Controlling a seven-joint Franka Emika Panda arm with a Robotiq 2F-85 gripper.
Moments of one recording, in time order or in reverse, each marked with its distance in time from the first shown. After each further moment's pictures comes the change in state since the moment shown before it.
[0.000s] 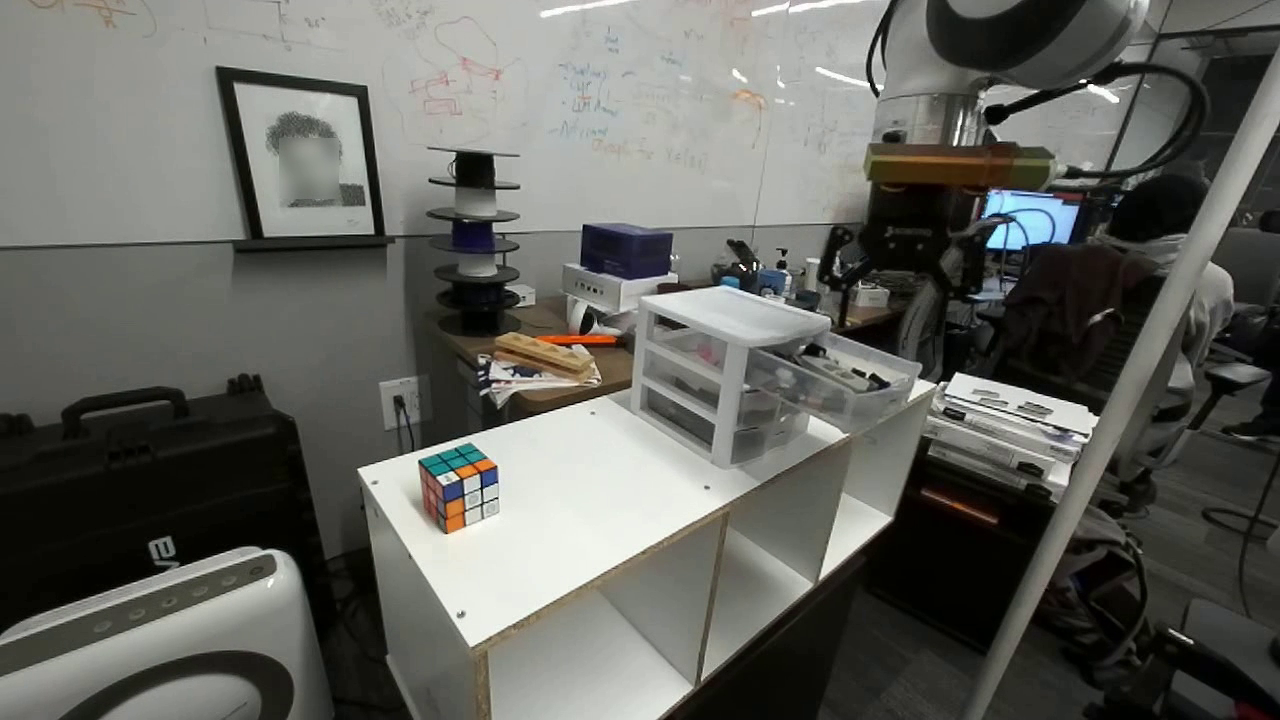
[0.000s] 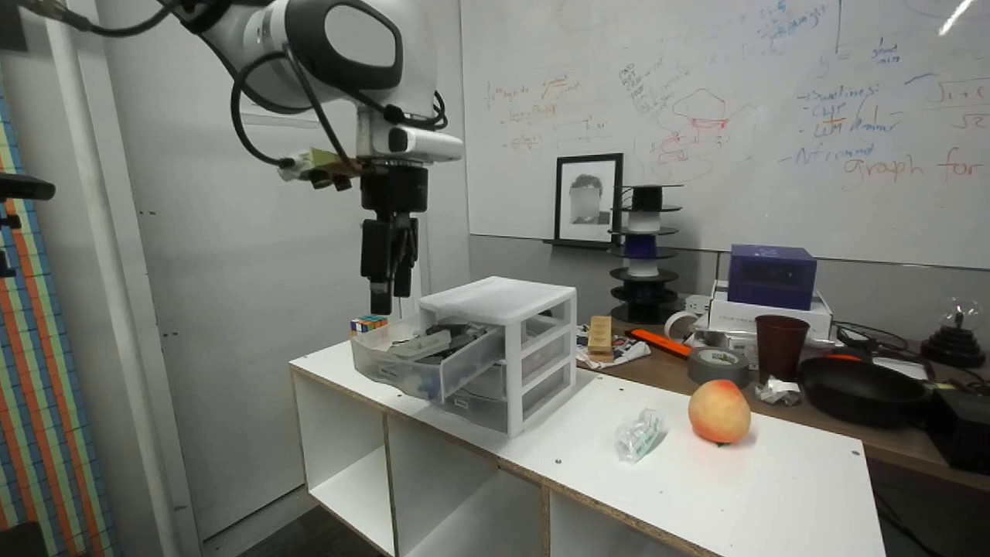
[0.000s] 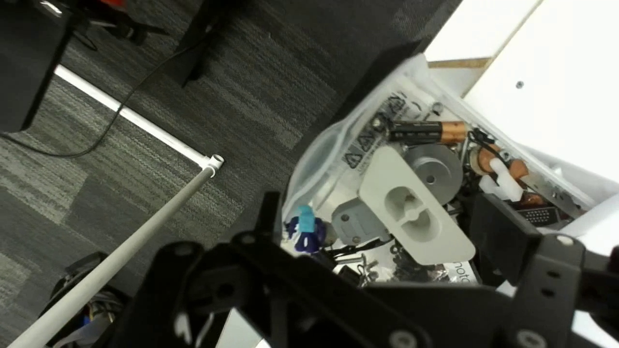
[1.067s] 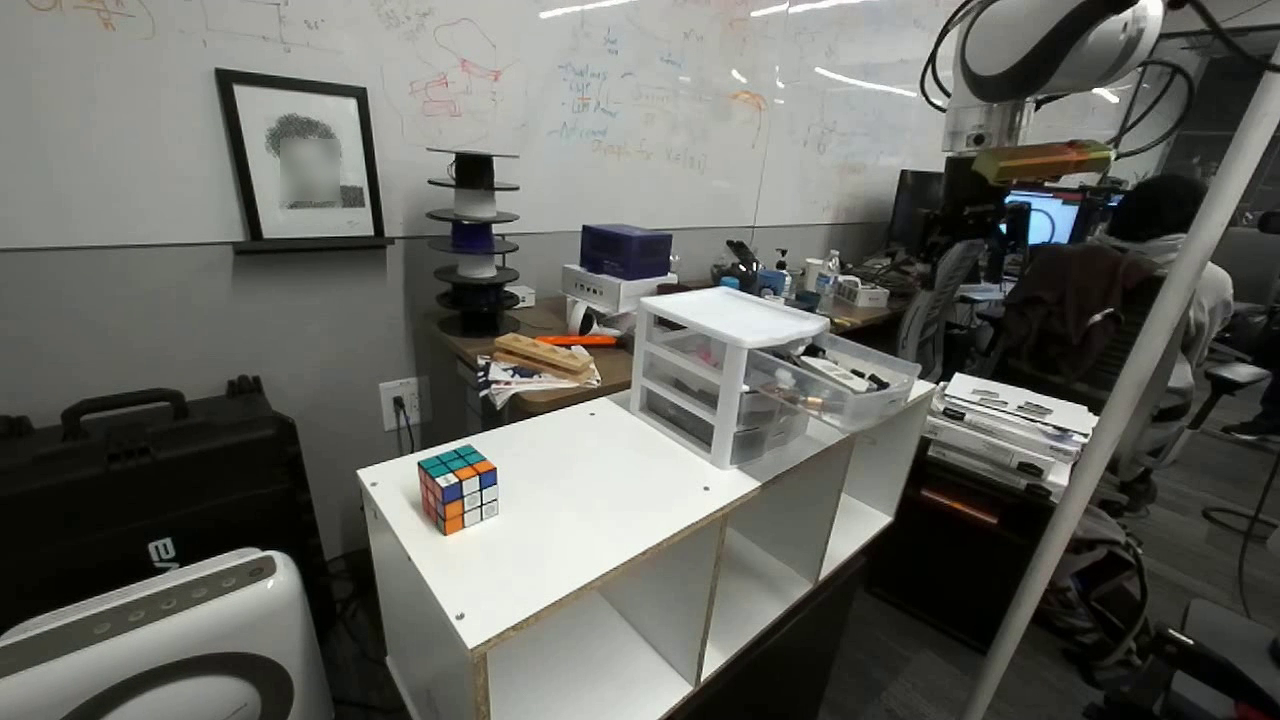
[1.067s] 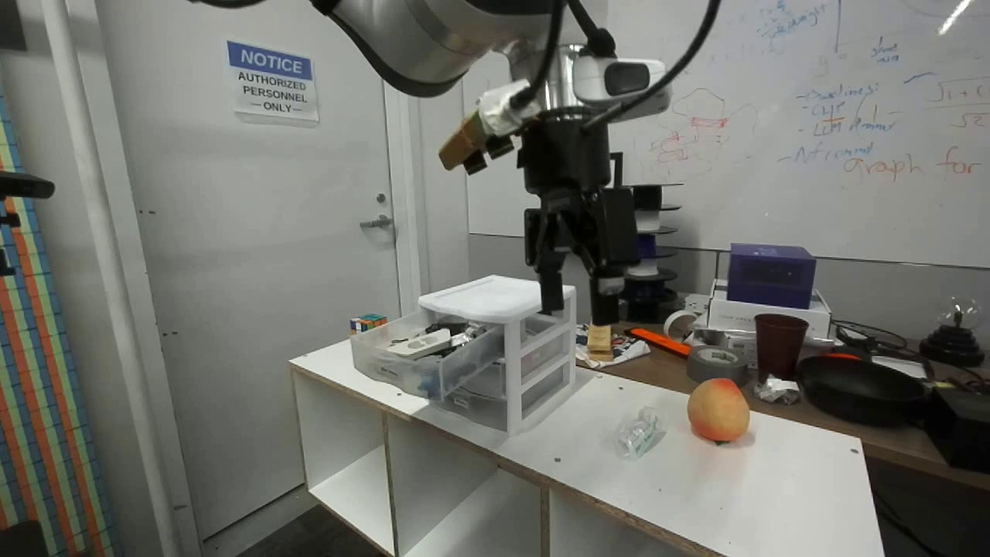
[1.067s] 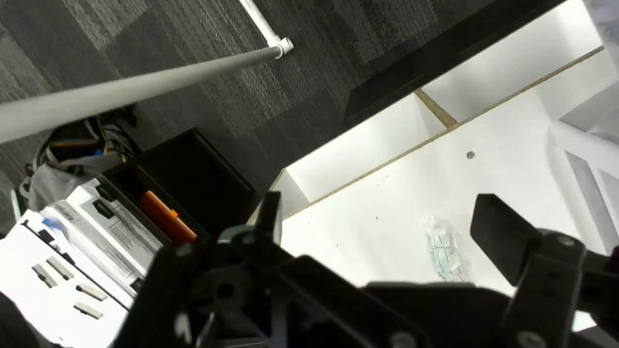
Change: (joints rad) arm -0.193 0.162 -0.150 0.244 -0.172 -0.021 -0.621
